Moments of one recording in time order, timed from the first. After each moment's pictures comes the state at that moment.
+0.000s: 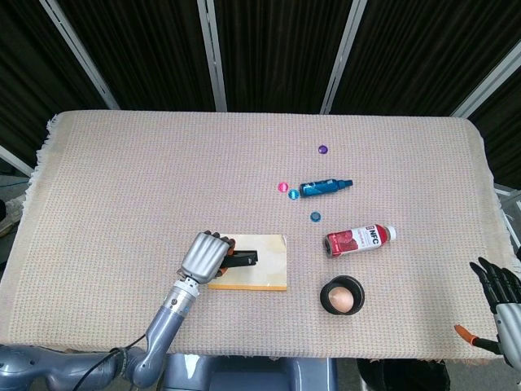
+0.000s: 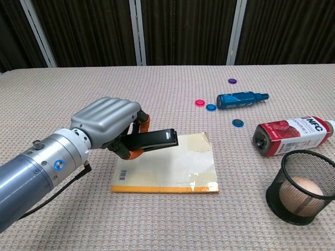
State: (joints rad) left arm -0.67 -1.89 -0.15 -1.44 1.20 1.16 0.70; right arm -0.05 -0.97 -0.05 -1.64 -1.64 1.58 0.20
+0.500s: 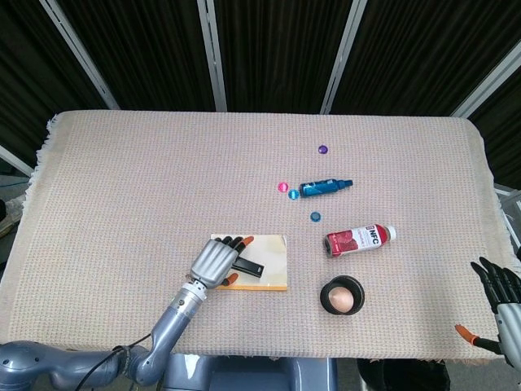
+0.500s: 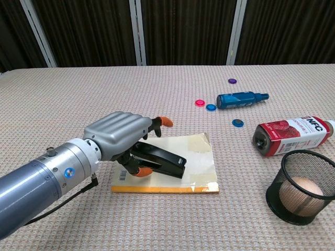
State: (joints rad) left arm -0.69 -1.88 -0.14 -1.46 1.16 1.07 0.68; right arm -0.05 -0.97 -0.04 -1.63 -1.64 1.58 0.20
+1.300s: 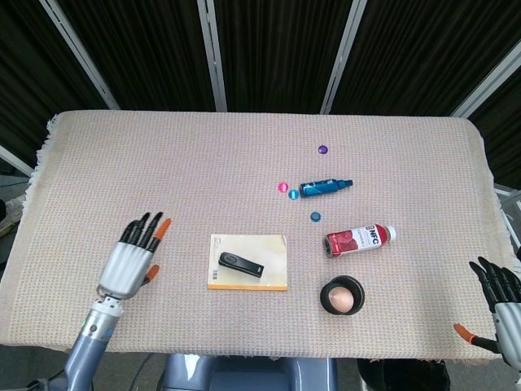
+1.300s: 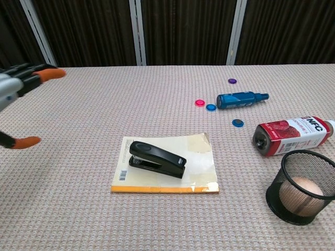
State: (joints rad) left arm -0.40 -1.51 0.05 -1.66 1.44 1.50 0.68; right arm -0.05 -0.98 -0.04 -1.65 -1.63 1.58 0.17
